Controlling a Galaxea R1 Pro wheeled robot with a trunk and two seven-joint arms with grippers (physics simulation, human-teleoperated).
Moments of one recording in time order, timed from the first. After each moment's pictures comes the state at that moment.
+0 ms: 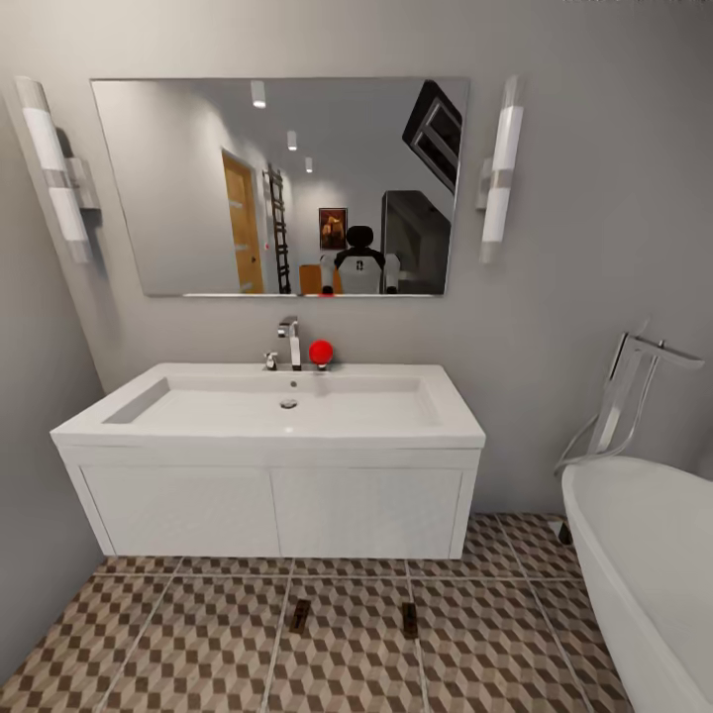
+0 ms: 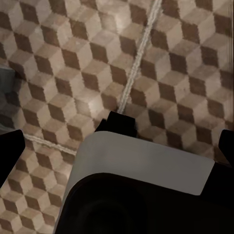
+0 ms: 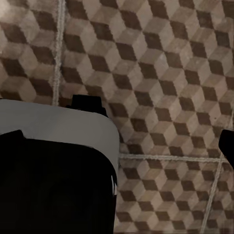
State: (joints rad) left arm -0.19 -0.02 -0.03 0.00 0.31 -0.07 0.16; right arm -0.14 0.01 0.20 0.03 -0.04 -0.11 -0.17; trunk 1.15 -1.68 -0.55
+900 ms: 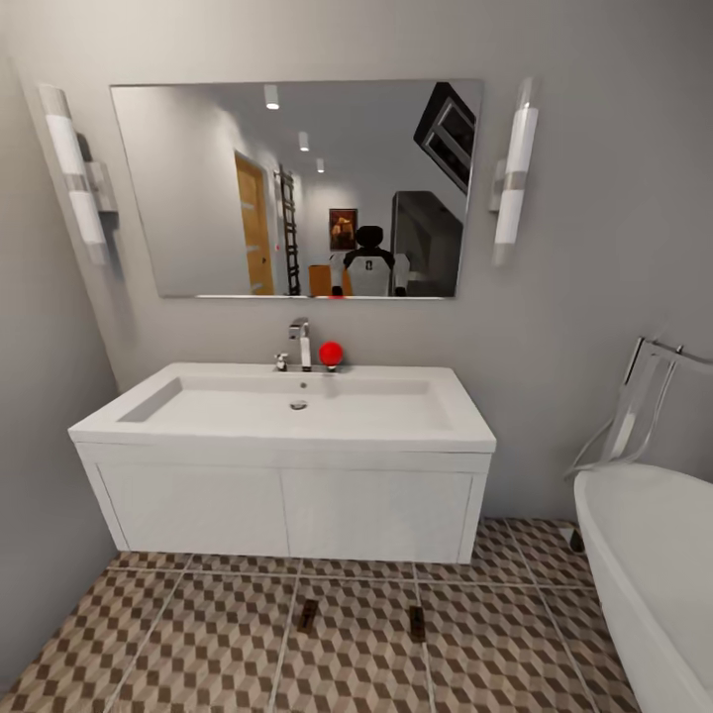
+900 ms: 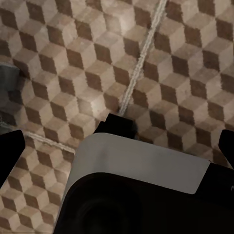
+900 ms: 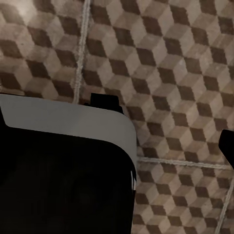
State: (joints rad) left arm -0.19 -0.02 -0.03 0.00 0.31 -0.10 0.16; right arm -0.13 0.01 0.20 0.03 -0.05 -0.12 -0.11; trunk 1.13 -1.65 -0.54
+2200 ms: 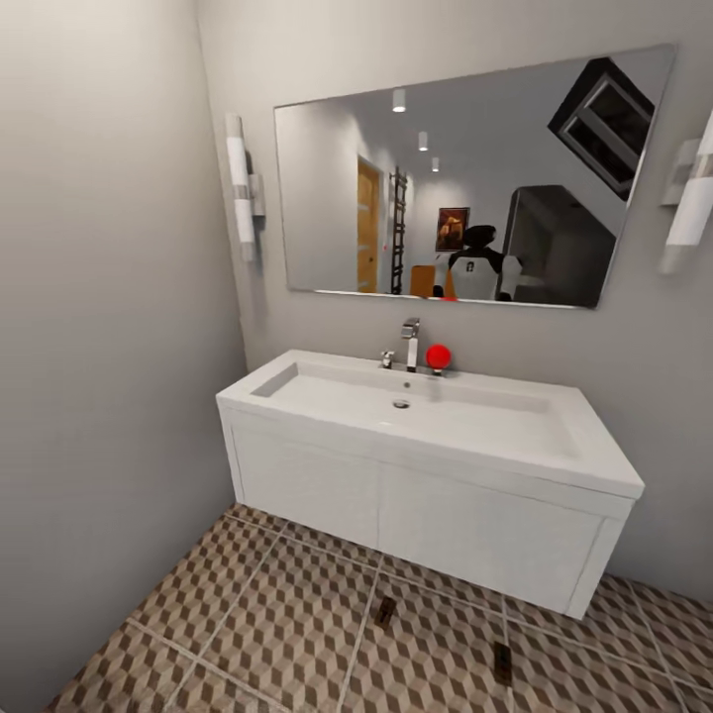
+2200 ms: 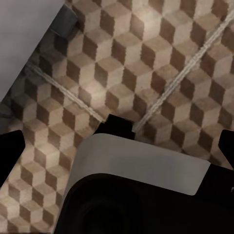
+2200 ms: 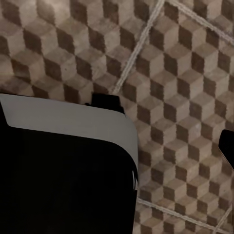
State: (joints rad) left arm -0.19 -0.02 -0.03 -0.01 0.31 -0.10 0.16; right arm -0.13 0.01 0.20 0.03 -0.05 -0.12 -0.11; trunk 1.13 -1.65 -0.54
